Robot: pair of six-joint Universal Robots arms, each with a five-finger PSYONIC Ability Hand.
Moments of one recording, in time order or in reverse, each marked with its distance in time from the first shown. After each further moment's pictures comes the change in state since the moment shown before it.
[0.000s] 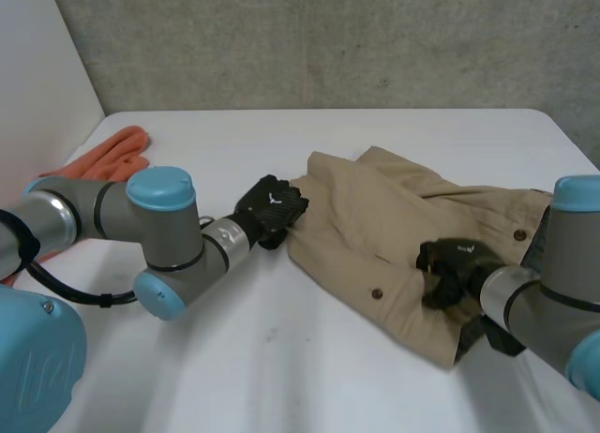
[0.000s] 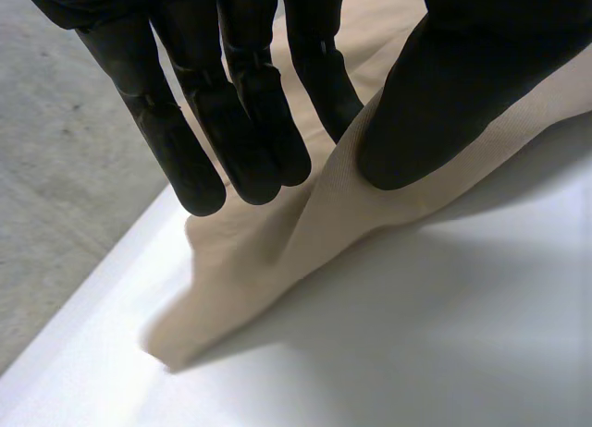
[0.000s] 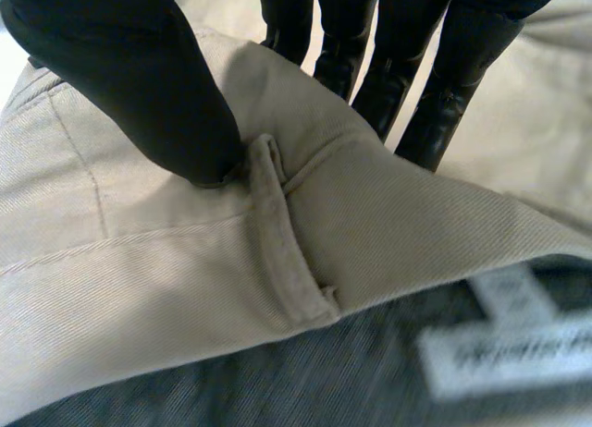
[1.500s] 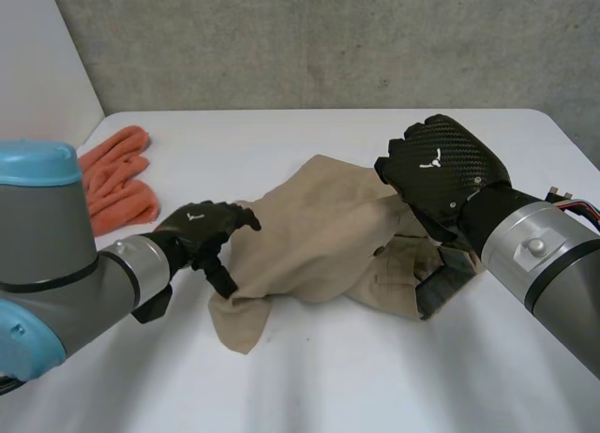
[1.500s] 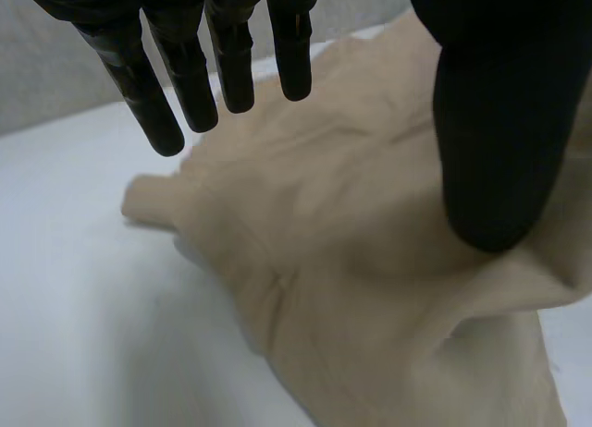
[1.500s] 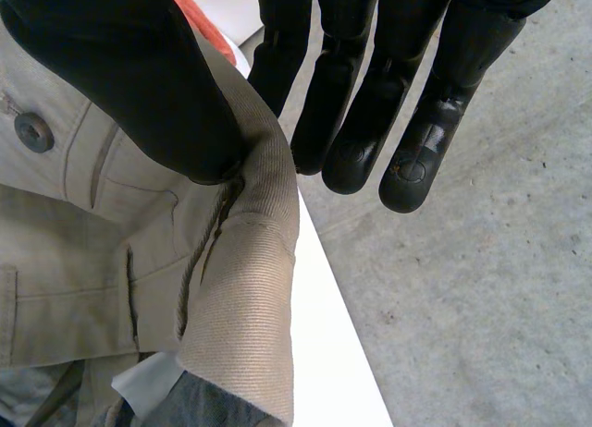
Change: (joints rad) left arm 0.116 0.549 -0.503 -0.303 -0.083 -0.445; right arm 0.157 -0.403 -0.010 -0.054 -0.101 -0.655; left_hand -0.786 -0.819 -0.813 -0.826 -0.776; right_hand 0.065 0.004 0.024 0.035 0.024
